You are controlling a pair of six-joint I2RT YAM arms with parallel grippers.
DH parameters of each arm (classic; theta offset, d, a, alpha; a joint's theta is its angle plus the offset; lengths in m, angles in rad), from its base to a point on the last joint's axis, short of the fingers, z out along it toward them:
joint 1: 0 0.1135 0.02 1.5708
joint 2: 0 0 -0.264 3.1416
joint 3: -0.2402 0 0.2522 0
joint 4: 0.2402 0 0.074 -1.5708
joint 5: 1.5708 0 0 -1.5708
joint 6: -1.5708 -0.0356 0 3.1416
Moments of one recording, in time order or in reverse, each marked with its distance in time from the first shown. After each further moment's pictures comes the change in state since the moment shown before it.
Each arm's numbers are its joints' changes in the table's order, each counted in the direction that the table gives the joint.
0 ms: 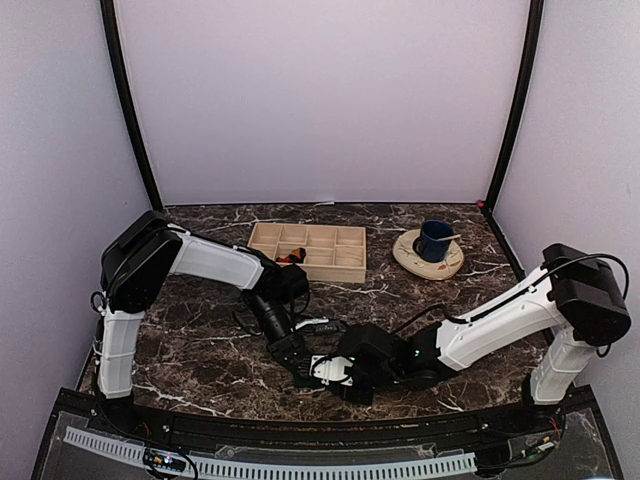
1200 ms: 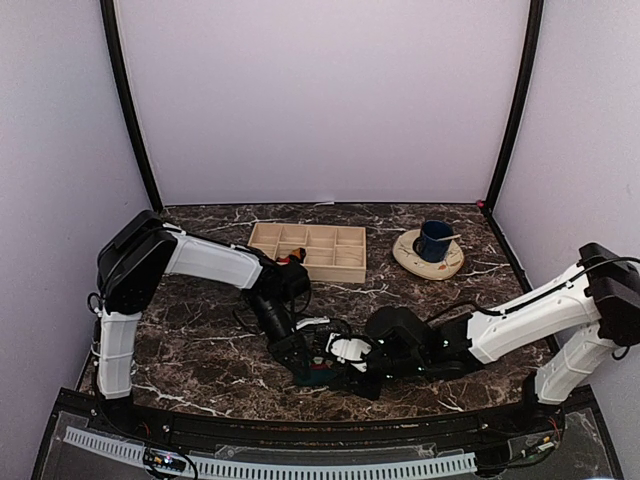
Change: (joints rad) left arm -0.012 0.028 0.005 -0.024 -0.064 0.029; right arm -0.063 0.198 0.121 -0.105 -0.198 -0.270
